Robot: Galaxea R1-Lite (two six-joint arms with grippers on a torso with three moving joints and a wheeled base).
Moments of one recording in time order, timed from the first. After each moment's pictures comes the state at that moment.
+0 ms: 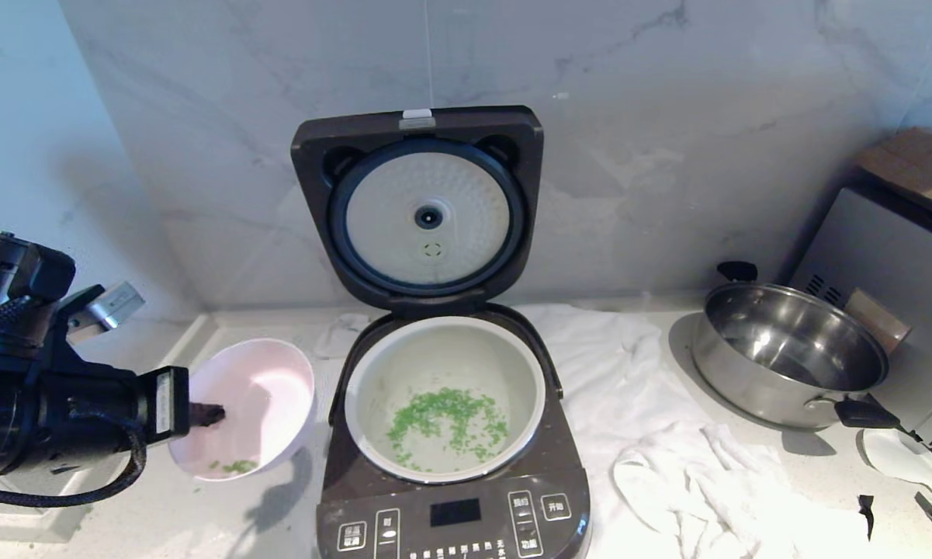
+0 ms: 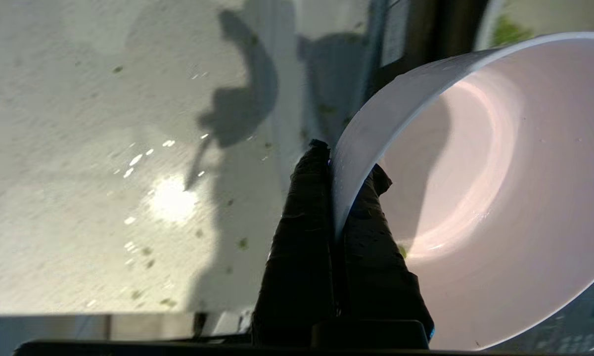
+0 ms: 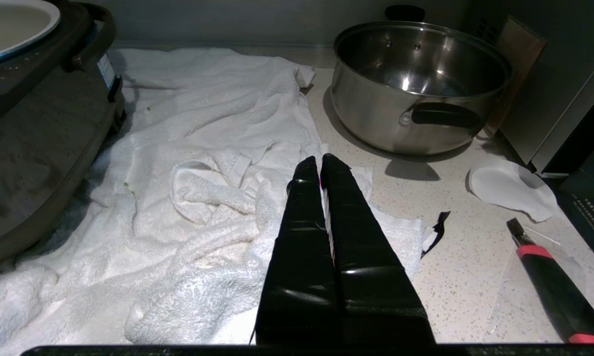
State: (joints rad) left arm -0.18 1.31 -0.87 0.38 -0.10 -0.38; right arm 0.00 0.00 0.00 0.01 0.03 -0.05
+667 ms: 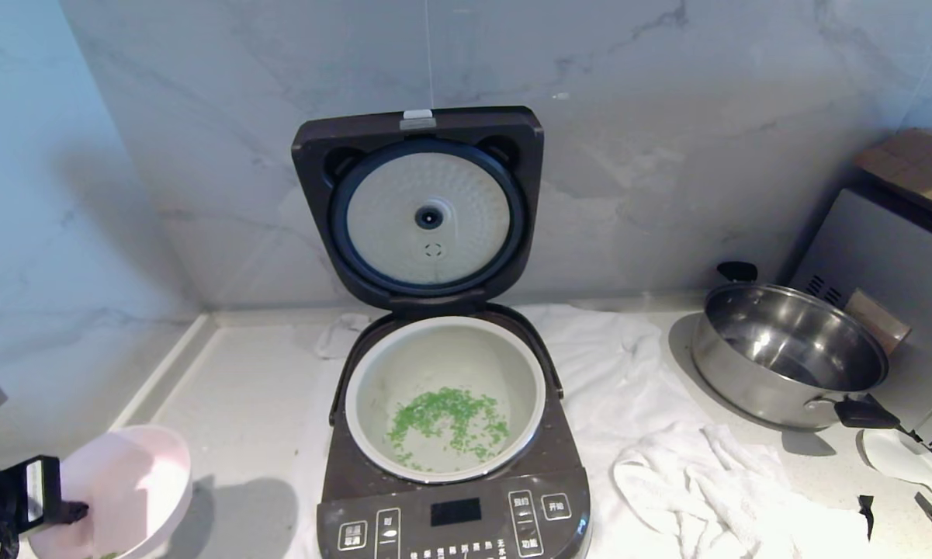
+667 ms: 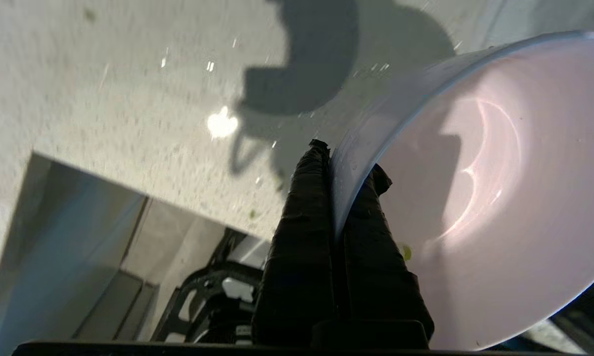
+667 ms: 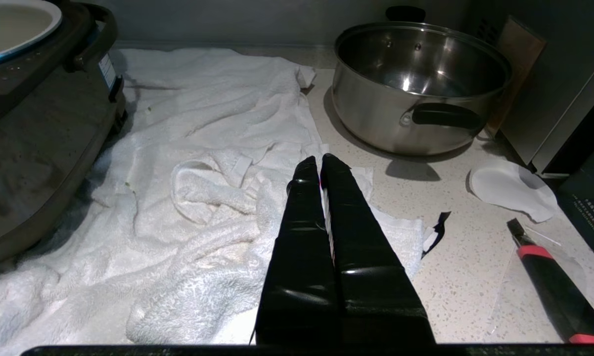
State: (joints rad) left arm 0.33 1.26 -0.68 0.46 -0.15 -0.15; right arm 0.00 0.00 0.00 0.01 0.03 -0.05
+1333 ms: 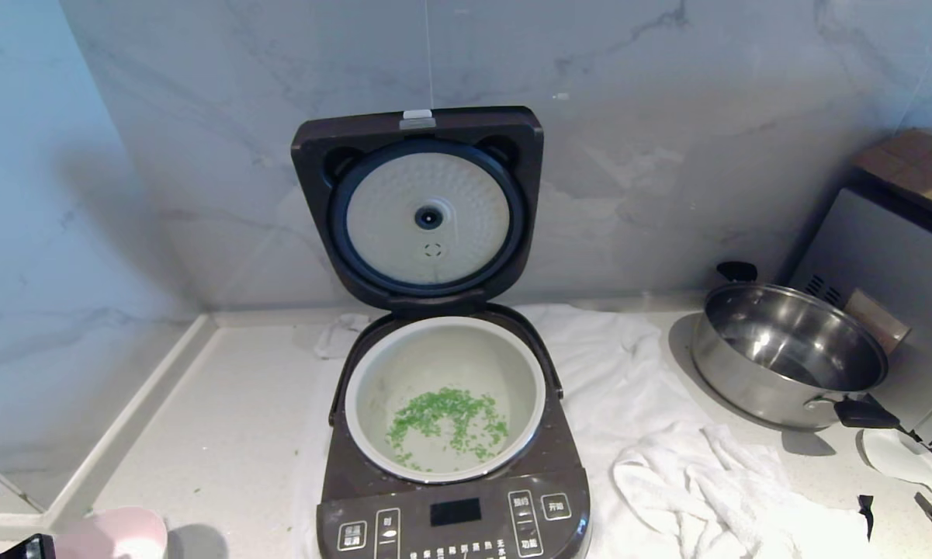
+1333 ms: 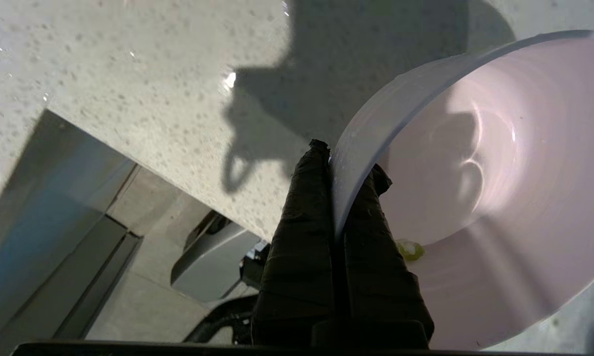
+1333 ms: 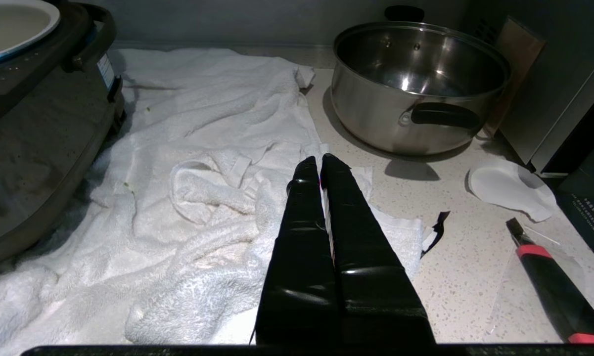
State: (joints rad) left arm 0.62 1.51 -0.41 0.10 -0.15 -0.06; right arm 0.00 0.00 0.00 0.01 0.03 -0.05
